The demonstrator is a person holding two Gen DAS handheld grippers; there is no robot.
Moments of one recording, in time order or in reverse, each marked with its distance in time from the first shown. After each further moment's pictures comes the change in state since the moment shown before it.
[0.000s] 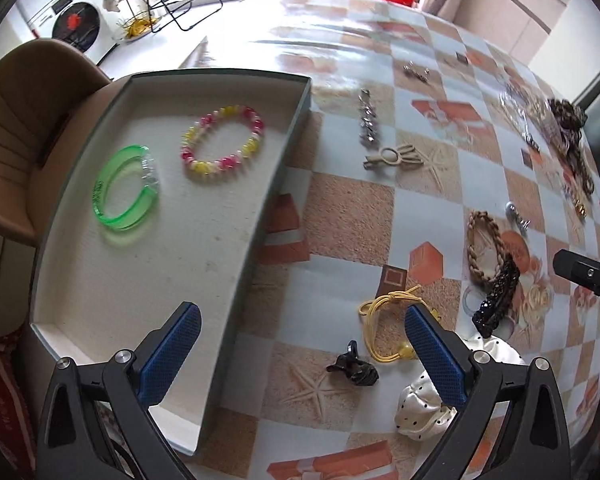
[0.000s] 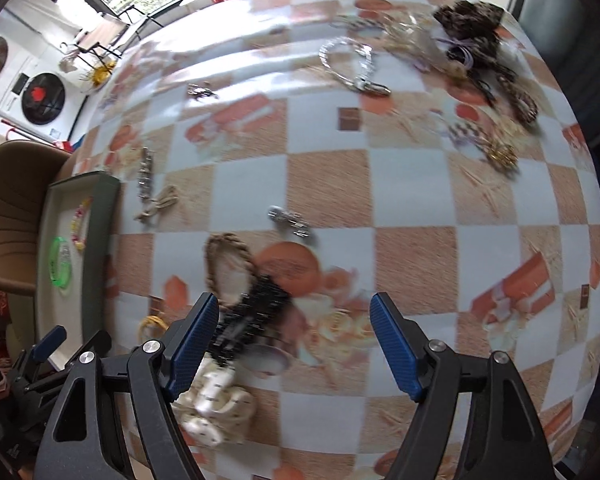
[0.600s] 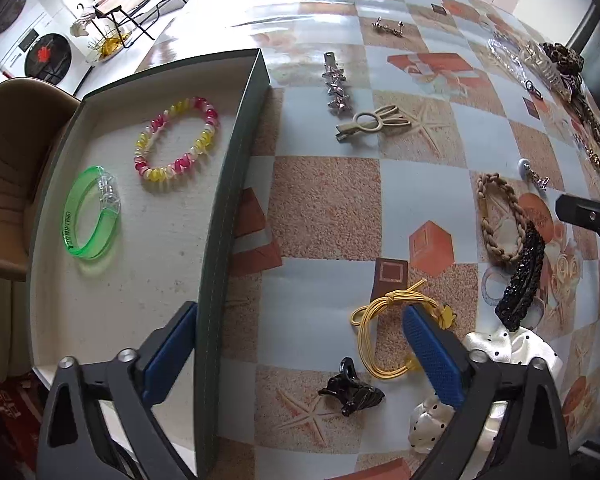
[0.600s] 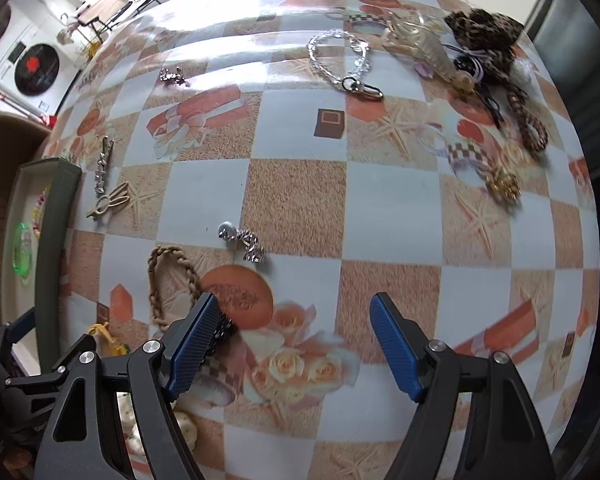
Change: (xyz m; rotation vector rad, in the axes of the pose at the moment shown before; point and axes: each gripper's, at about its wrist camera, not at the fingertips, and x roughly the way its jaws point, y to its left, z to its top) left arm 0.025 -0.021 0.000 0.141 0.050 0.047; right arm 0.034 -0.004 0.025 -0.127 0.005 -0.088
